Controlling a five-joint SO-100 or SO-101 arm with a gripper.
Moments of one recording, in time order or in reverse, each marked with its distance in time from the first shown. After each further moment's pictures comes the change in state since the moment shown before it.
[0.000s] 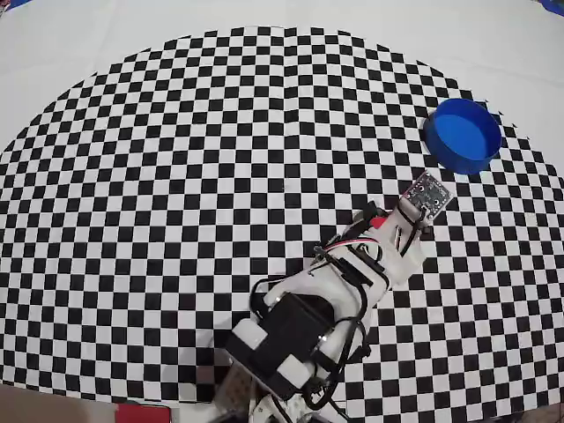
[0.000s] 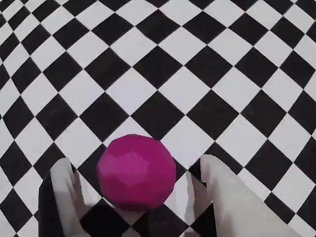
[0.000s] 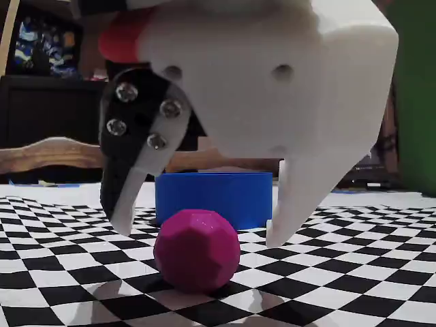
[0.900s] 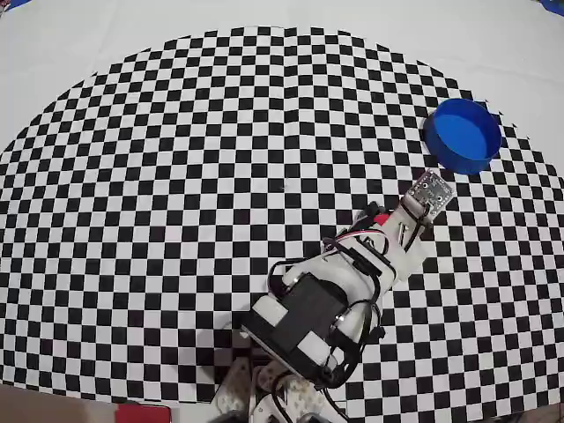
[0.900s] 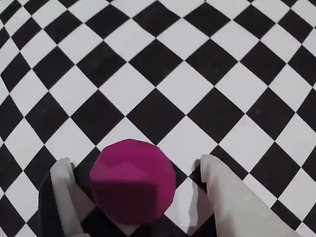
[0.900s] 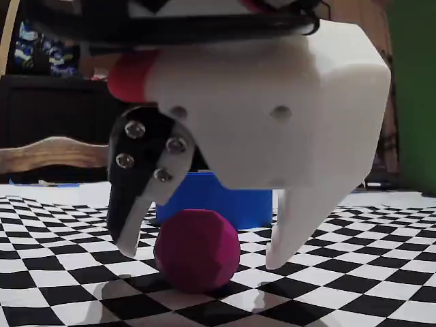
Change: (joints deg) arm 0.0 -7.6 -4.9 -0.5 0.0
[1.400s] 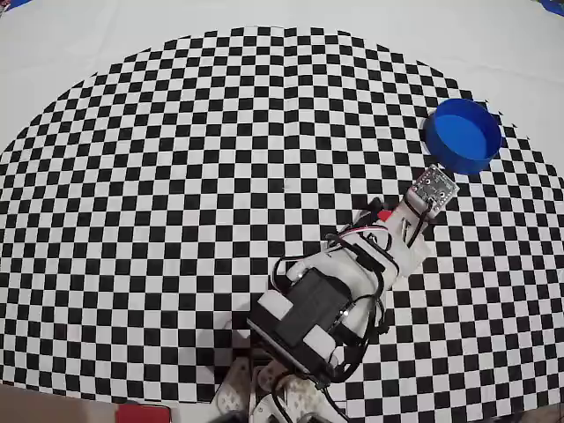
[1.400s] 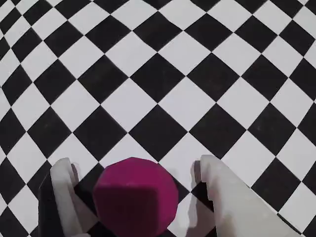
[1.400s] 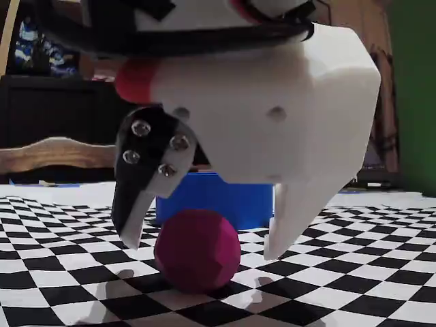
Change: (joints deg) arm 0.0 -1.8 -2.2 -0.4 0.0
